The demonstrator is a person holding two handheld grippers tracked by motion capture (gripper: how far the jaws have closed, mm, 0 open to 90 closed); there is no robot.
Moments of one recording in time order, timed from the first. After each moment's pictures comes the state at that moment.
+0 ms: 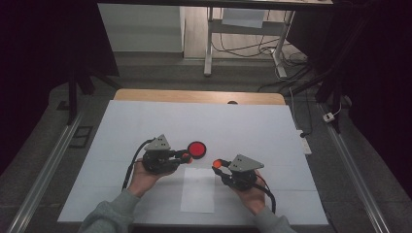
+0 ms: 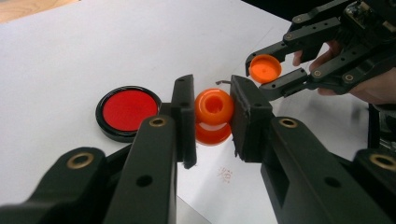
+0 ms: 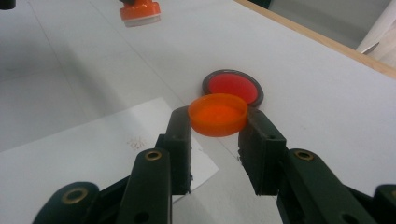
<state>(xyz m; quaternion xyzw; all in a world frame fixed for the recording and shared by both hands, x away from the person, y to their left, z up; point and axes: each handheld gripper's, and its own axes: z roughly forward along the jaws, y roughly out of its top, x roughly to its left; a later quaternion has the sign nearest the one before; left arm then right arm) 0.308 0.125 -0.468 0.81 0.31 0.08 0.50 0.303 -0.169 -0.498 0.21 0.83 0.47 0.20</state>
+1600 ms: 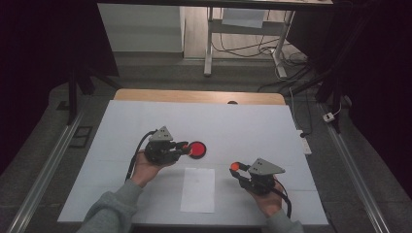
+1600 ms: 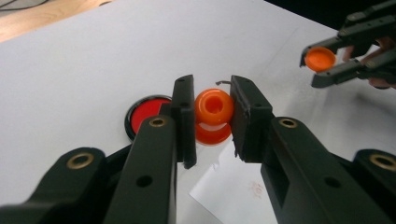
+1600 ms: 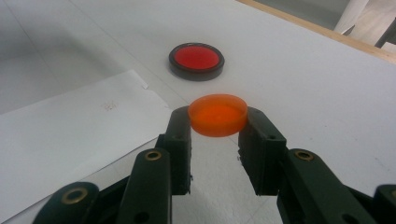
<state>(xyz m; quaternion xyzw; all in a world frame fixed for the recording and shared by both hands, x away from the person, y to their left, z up) 0.337 0.122 -0.462 0.81 0.32 0.10 0.48 0.296 -0.219 -0.501 0.26 0.82 0.47 0.21</state>
